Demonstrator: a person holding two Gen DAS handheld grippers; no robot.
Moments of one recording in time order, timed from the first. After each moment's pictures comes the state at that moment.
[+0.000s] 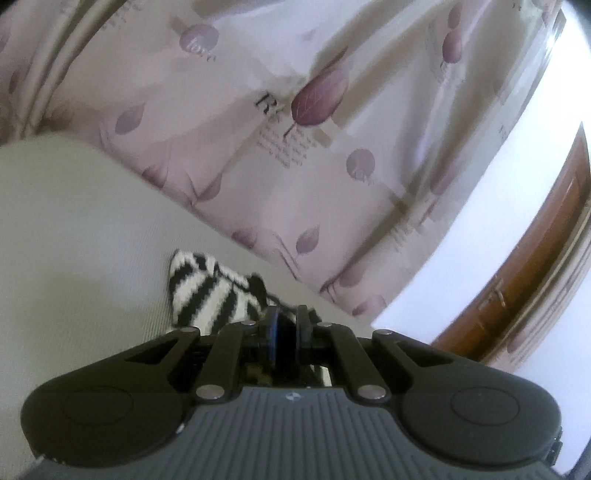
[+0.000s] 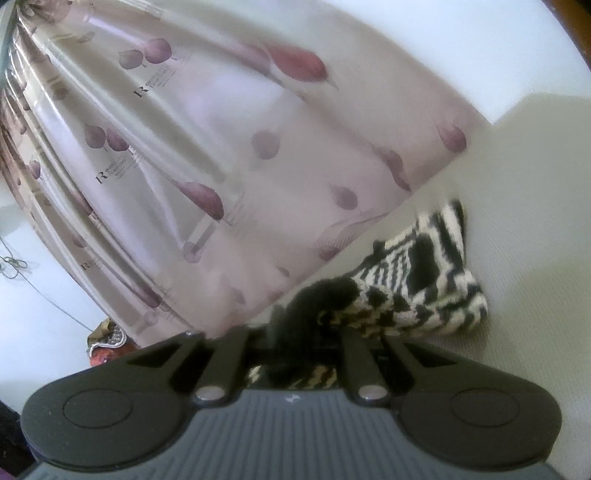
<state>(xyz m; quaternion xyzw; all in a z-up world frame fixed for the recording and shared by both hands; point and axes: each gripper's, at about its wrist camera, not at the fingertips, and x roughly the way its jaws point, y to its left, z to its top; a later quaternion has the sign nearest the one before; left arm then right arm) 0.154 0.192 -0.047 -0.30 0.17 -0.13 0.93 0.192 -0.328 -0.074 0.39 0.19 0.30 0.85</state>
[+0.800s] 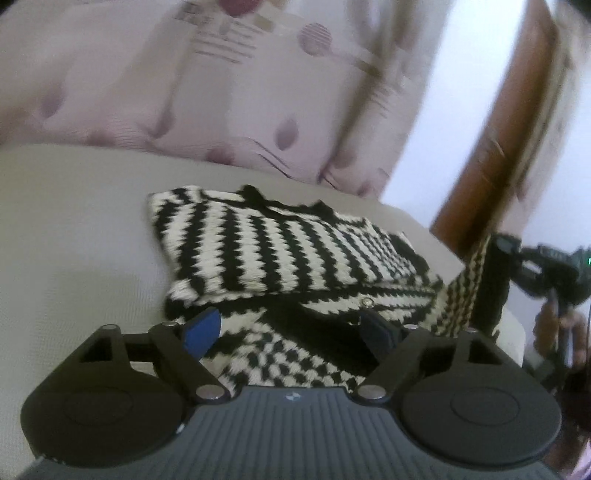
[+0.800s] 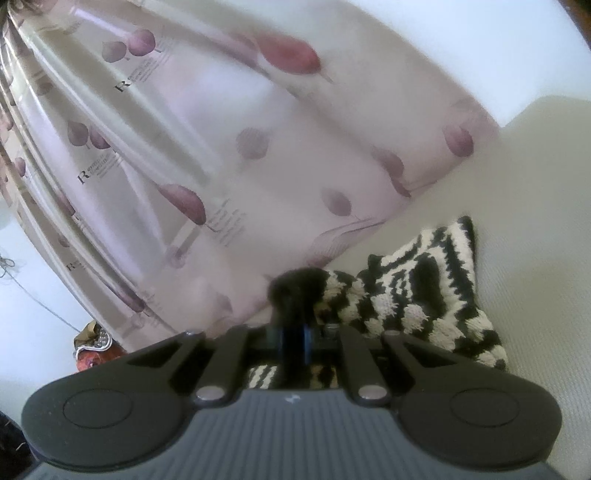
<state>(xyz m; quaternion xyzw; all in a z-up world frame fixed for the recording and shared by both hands) 0.200 0.167 -0.099 -0.08 0.29 -0.23 0.92 0.246 -0.318 -0.078 0.39 0.20 0.30 0.85</state>
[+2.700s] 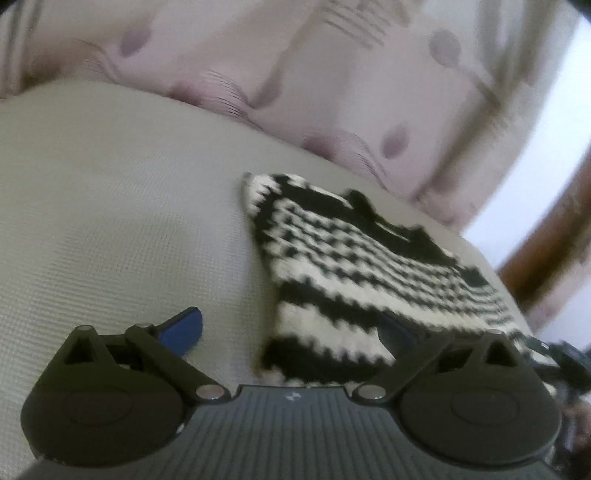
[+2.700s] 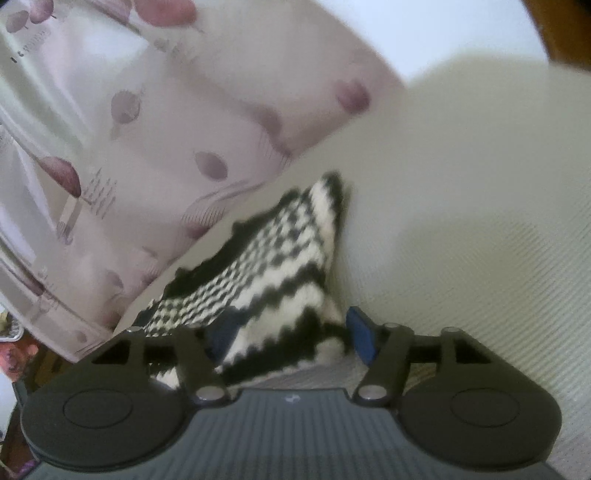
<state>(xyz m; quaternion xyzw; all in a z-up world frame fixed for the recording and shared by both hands) 0.268 0.202 -0.112 -0.18 0.35 -0.12 0.91 0.317 -0.335 -0.141 0.35 0.31 0.19 0.86</state>
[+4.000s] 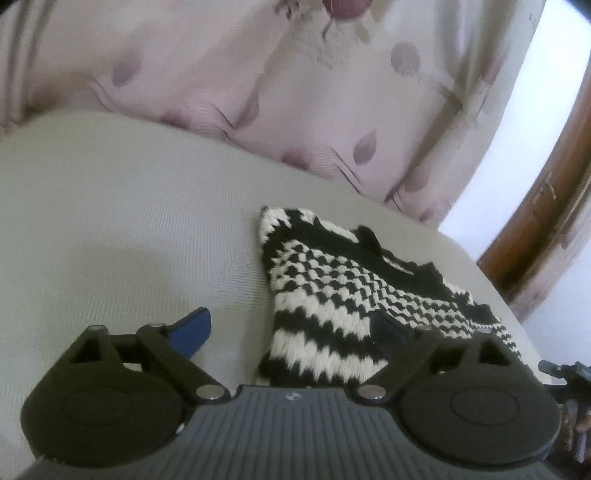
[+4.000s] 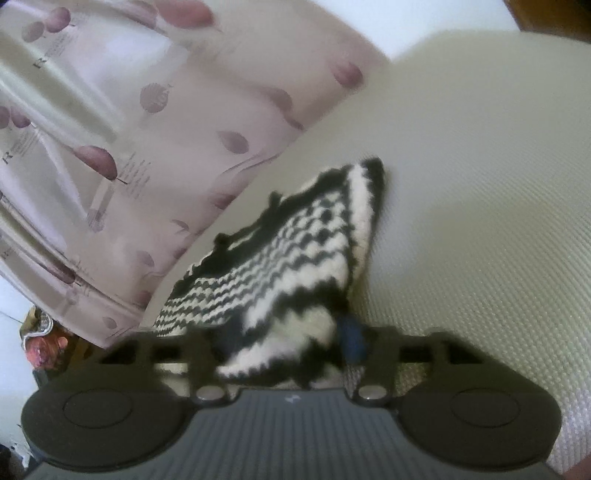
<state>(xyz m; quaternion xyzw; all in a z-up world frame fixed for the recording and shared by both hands) 0.239 0.199 -0.066 -0.16 0.34 -0.13 0.92 0.206 -0.341 -0.126 0.38 0.32 0.20 0.85</state>
